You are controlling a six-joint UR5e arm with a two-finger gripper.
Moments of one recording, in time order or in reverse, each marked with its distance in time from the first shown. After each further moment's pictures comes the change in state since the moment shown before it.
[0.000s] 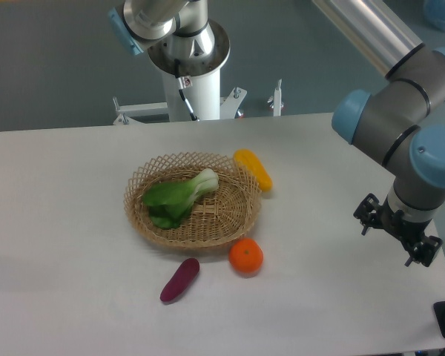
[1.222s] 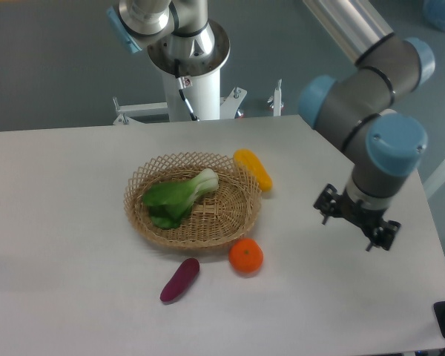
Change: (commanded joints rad) arm -0.074 0.196 -0.270 0.005 -0.015 -0.178
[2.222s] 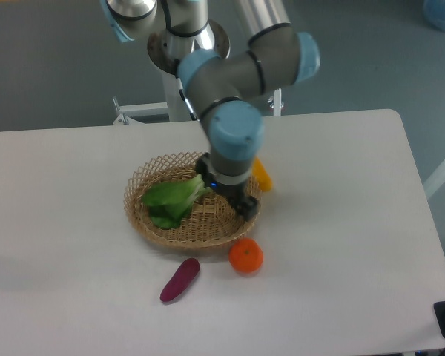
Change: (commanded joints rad) arm -0.298 0.198 -0.402 0.021 0.005 -0.196
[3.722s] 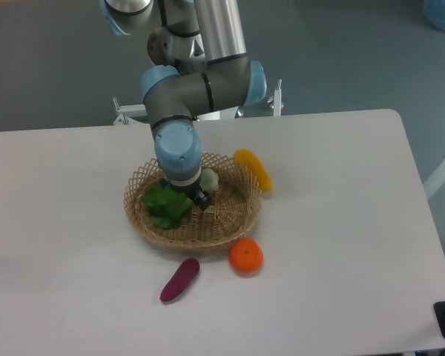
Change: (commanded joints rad) arm -0.071 -0.052 -0.150 0.127 0.072 -0.049
